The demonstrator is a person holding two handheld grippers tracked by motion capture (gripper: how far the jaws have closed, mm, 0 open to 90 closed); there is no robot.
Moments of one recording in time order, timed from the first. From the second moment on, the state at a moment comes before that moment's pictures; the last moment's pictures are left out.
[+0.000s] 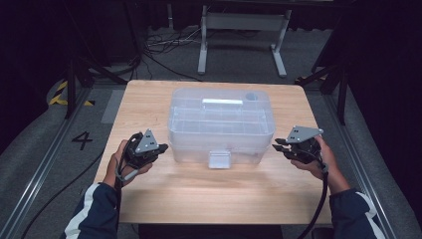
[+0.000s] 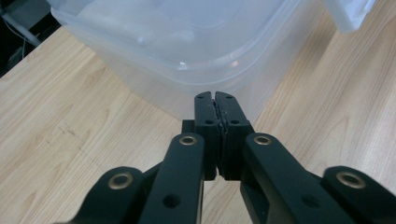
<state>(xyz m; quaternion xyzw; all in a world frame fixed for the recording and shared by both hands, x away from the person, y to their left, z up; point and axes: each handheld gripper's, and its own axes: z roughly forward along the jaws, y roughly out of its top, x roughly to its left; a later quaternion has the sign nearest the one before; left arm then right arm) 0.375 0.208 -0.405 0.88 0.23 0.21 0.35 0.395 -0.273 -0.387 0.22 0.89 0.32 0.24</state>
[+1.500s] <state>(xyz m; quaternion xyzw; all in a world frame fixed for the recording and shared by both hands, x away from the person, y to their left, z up) 0.349 0.242 -0.441 0.90 0.26 0.21 0.27 0.375 -0.293 -0.410 0.24 0.90 0.26 0.25</state>
